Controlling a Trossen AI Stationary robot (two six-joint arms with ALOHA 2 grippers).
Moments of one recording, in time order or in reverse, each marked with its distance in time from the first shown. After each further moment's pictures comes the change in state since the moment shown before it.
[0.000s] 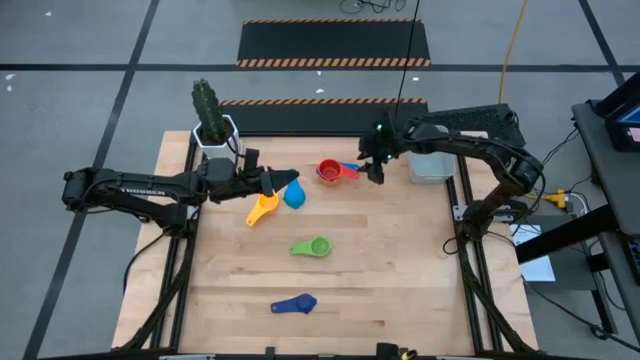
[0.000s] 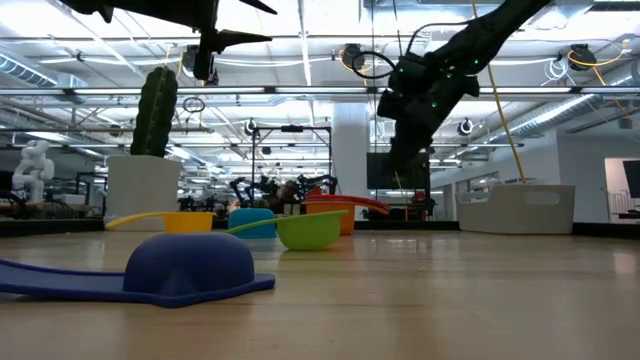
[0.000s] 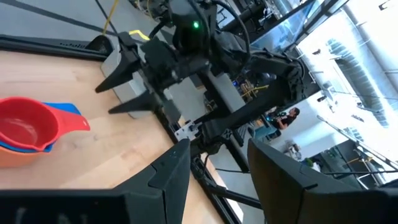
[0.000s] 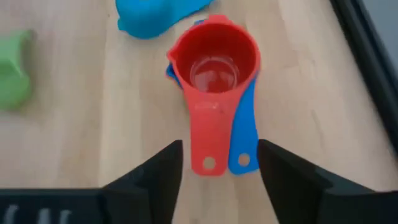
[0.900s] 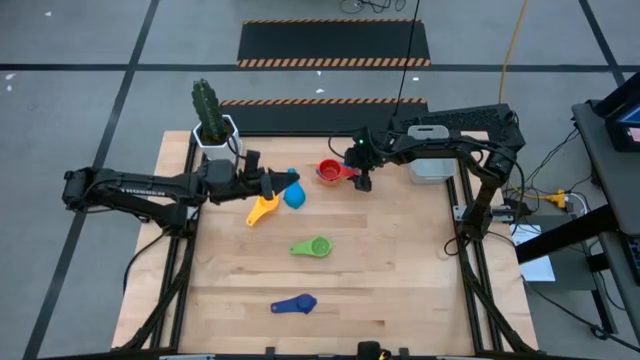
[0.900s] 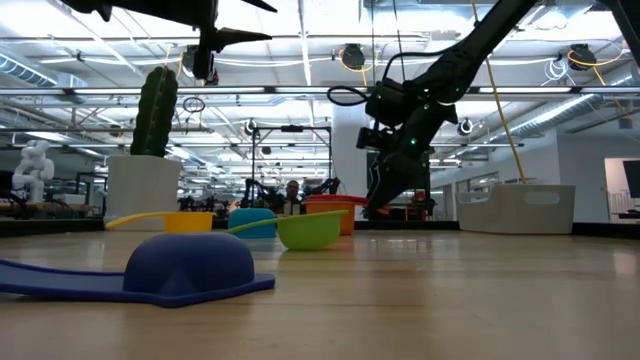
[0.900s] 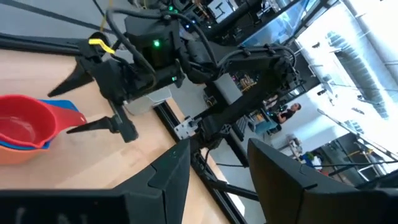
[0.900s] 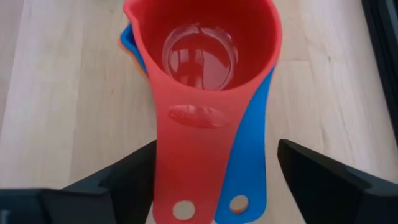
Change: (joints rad) left arm -0.015 0.000 0.000 -0.005 0.002 0.020; right arm 0.094 0.200 0.000 0.182 0.195 -0.097
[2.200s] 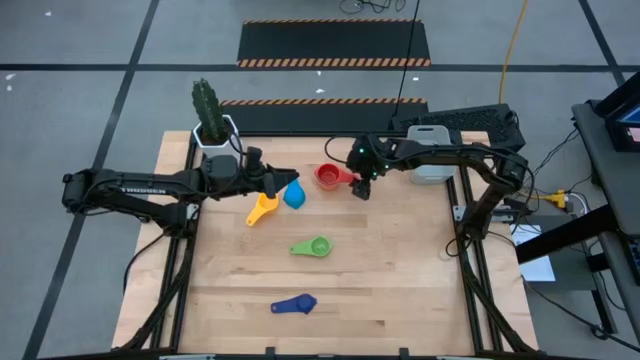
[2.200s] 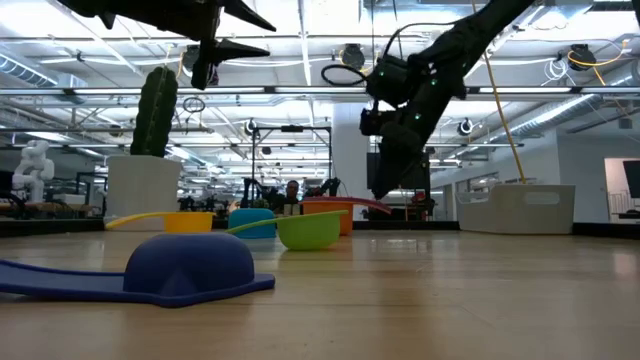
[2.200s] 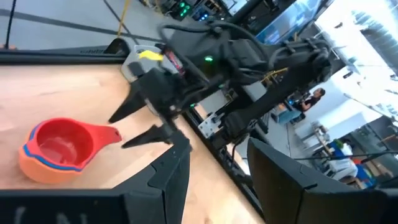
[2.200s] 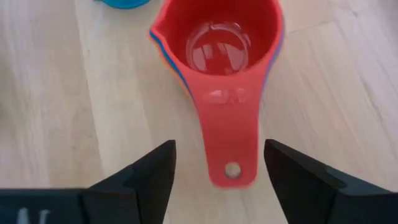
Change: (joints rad) left arm 0.064 0.000 0.000 -0.067 0.043 0.097; right arm 0.100 -0.106 0.000 -0.160 0.047 0.351
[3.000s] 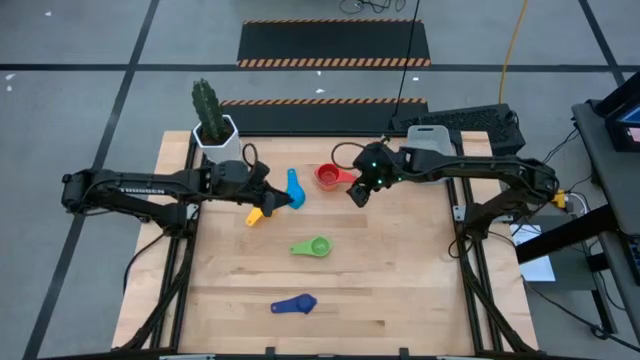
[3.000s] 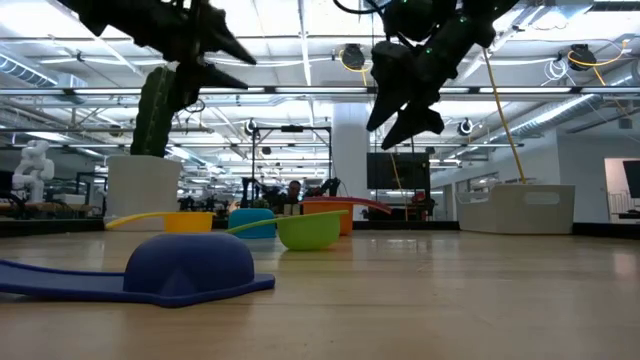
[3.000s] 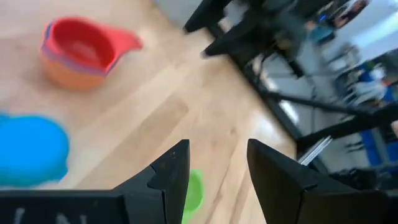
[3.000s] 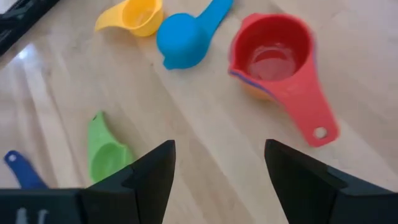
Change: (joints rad) left arm -0.006 -0.010 0.000 -0.315 0.218 0.036; right arm 0.180 -0.234 0.000 -0.084 0.060 0.592
